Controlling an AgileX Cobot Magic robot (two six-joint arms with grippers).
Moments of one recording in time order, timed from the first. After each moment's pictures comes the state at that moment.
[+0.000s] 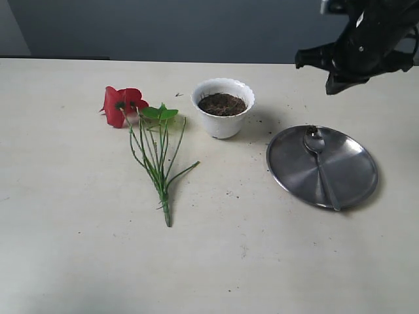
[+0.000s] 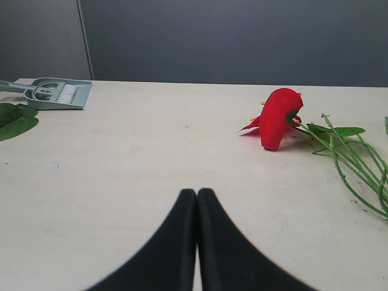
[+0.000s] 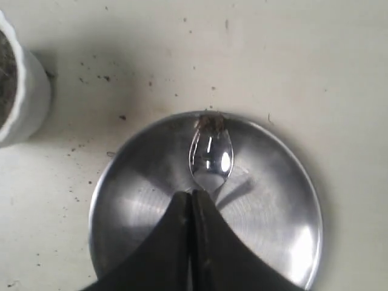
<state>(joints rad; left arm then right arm) 0.14 0.00 -0.01 0.02 0.29 -0.07 0.34 1.81 -1.41 -0.01 0.87 0.16</state>
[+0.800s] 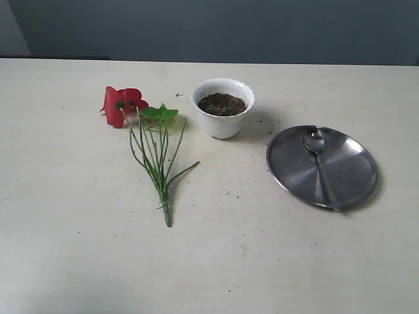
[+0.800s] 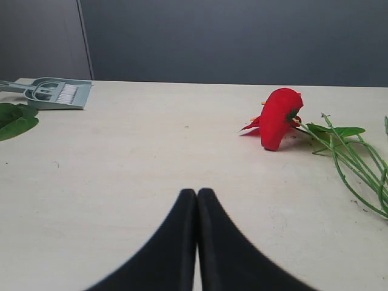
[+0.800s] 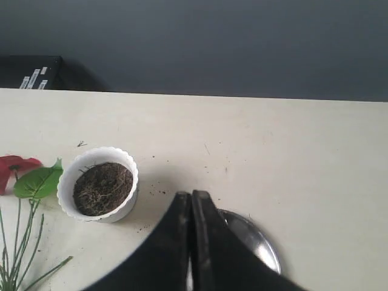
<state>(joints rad) 0.14 0.00 -0.01 0.02 0.29 -0.07 0.34 1.24 -1.40 -0.01 0.88 0.14</state>
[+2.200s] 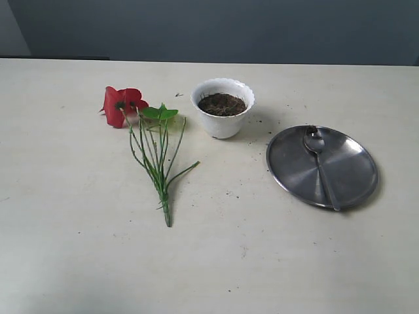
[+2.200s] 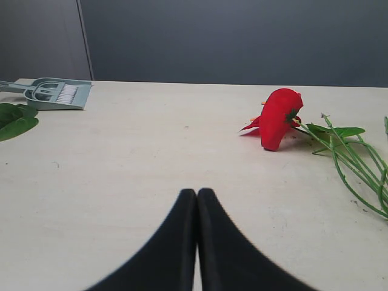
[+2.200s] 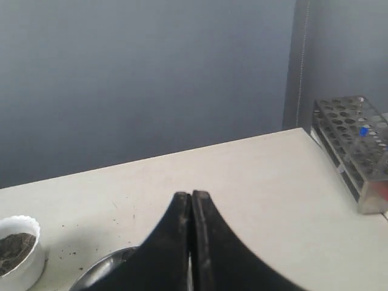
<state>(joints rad) 0.14 0.00 -0.01 0.02 0.29 -0.07 0.00 0.57 -0.80 -0.01 0.60 0.13</state>
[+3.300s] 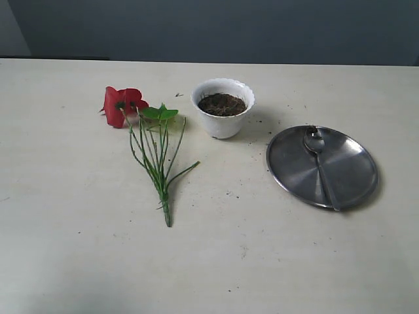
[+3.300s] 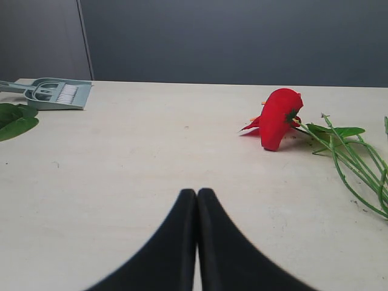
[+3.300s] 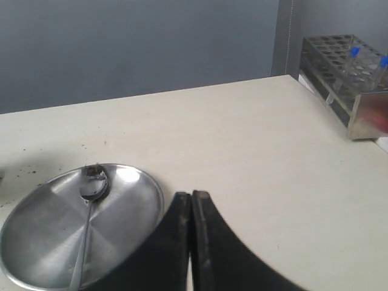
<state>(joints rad) 0.14 0.00 -0.01 0.02 0.29 -0.07 -0.07 0.03 -0.15 0.09 0.46 -0.03</state>
